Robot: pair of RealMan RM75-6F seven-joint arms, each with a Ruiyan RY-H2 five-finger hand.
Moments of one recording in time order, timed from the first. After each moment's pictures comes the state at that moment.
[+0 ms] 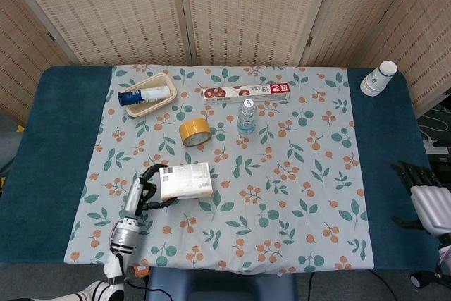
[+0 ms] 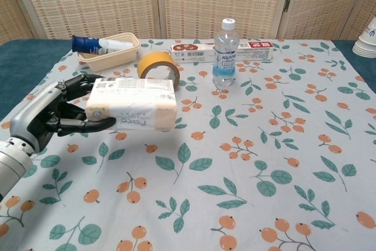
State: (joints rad) left arm -0.45 -1.93 -0.11 -1.09 1.38 1.36 -0.74; right arm 0.17 -0.80 0.01 -1.83 -1.37 1.19 0.01
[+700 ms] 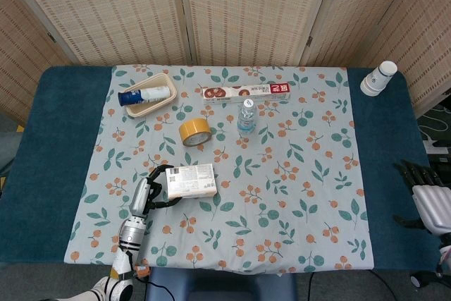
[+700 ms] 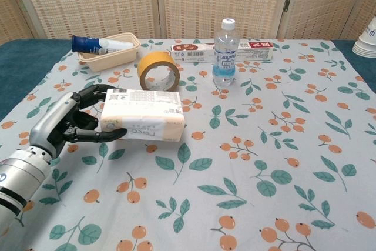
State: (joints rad) left arm -0.46 -2.10 -0.14 -0.76 1.44 1.35 -0.82; right arm 0.17 -0.80 0.02 -1.82 -1.36 1.19 0.00
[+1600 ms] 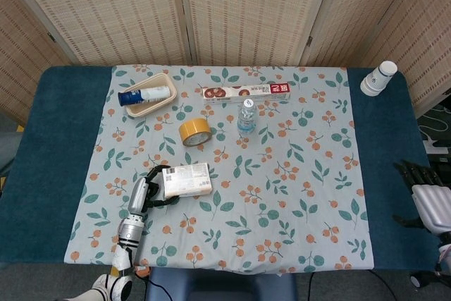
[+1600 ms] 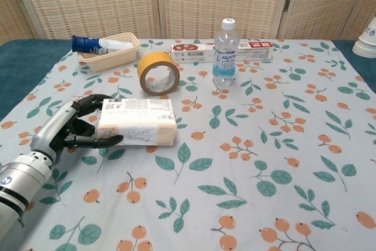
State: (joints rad) left arm -0.47 -2.17 -0.15 -0.56 1.44 1.28 -0.90; right arm 0.17 -0.81 0.02 -1.82 -1.34 1.18 -0.01
